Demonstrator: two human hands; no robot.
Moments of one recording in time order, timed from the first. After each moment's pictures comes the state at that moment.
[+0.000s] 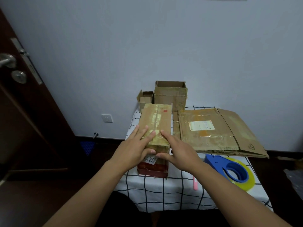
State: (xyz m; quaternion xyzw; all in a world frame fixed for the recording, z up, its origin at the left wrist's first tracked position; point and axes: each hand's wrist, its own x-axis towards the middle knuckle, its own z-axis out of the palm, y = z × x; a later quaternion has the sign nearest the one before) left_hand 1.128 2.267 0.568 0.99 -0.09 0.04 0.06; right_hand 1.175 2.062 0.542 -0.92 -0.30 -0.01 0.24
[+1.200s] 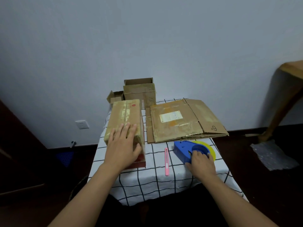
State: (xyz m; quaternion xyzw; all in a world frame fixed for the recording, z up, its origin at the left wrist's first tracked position) left_hand 1.129 2.183 0.550 0.99 -0.06 0.15 0.02; right_hand 1.150 1.893 0.442 -1.00 0.02 0.02 0.03
